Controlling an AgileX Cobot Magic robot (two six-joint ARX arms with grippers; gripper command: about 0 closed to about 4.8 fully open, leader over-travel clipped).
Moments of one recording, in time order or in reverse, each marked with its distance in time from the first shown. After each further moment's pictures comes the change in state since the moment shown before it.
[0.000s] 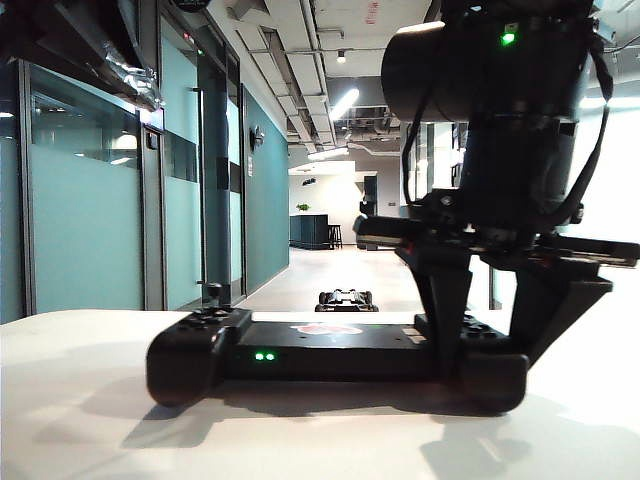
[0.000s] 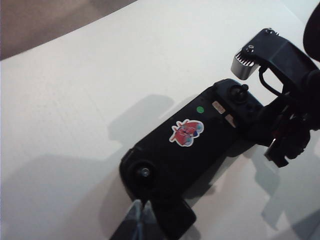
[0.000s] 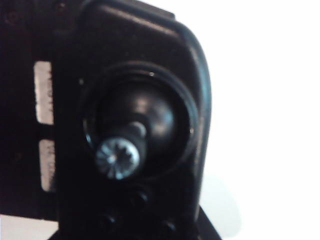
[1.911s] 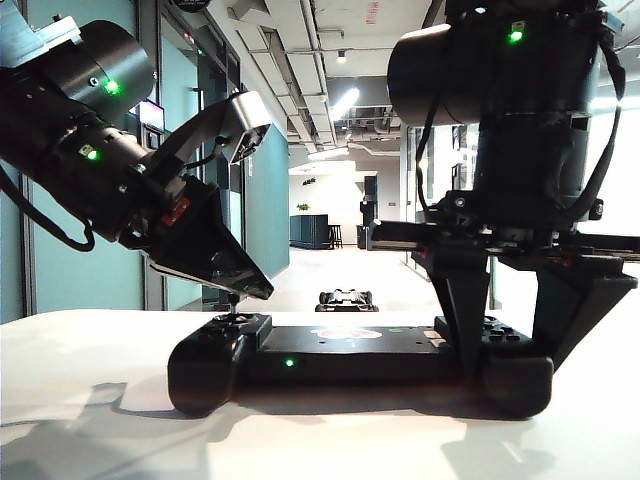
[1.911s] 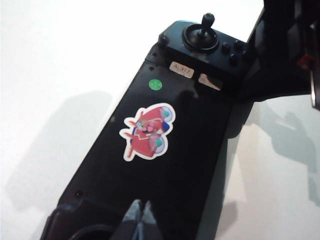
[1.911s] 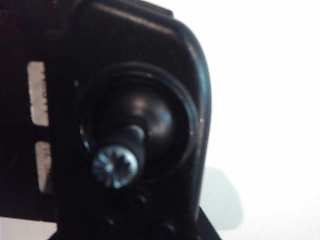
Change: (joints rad) left arm 0.002 0.455 -0.233 0.616 0.360 0.374; right arm -0.011 -0.003 0.002 -0.055 0.029 0.036
